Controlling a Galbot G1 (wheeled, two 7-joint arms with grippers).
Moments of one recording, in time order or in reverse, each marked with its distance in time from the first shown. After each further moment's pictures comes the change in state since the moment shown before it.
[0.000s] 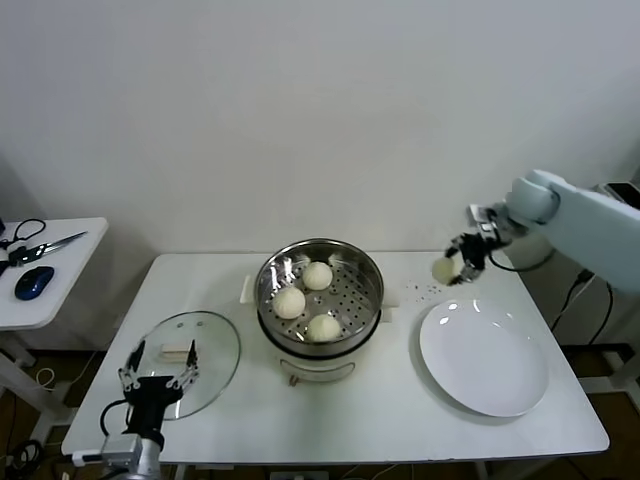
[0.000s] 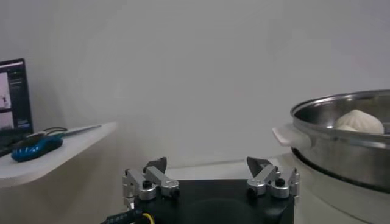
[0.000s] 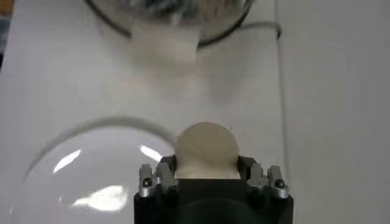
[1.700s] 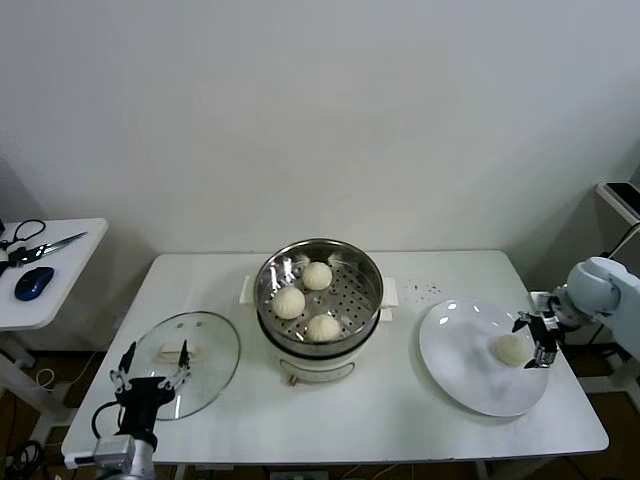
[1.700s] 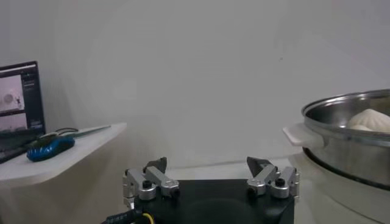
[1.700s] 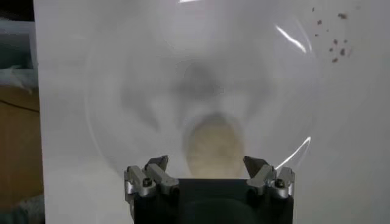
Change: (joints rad) left arm 0.002 -0.007 -0.031 0.003 -0.001 -0.004 -0.005; right arm -0.668 -0.300 0.567 0.054 -0.526 0.068 -0.032
